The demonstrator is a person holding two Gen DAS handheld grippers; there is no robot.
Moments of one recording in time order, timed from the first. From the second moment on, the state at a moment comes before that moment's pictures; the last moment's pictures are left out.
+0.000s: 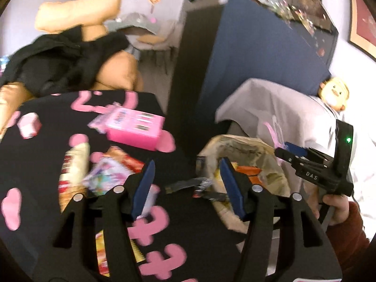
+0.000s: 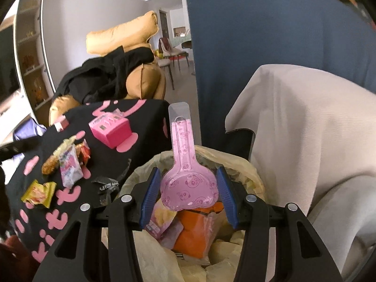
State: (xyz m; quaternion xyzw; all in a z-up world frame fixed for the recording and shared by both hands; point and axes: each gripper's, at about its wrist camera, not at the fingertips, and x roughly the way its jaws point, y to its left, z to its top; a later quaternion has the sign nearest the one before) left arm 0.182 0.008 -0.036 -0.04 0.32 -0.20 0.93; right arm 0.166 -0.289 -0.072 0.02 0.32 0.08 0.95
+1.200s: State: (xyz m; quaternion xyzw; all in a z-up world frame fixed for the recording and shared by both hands) left arm 0.369 0.127 -0.086 0.07 0.35 -0.22 0.91; right arm 0.222 -0.187 -0.065 0.01 0.32 0.12 0.94
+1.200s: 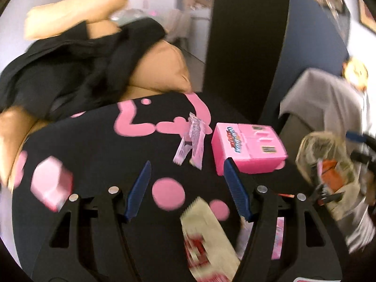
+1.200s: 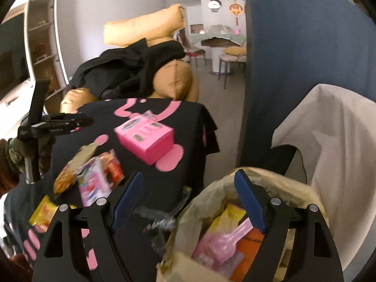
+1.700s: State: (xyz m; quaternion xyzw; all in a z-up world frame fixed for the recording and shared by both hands) left arm 0.478 0.078 -0.136 0.10 0.46 -0.30 0.83; right arm 0.285 -0.204 -0.084 0.04 0.37 0.11 0.92
